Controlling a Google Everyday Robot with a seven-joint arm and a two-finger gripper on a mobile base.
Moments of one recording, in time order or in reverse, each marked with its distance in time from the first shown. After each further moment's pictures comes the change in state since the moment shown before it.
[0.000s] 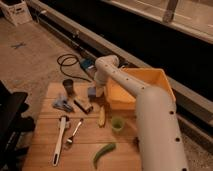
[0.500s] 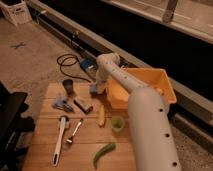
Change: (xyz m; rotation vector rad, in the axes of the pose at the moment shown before) arm -0.004 -0.032 0.007 0.015 0.012 -0.018
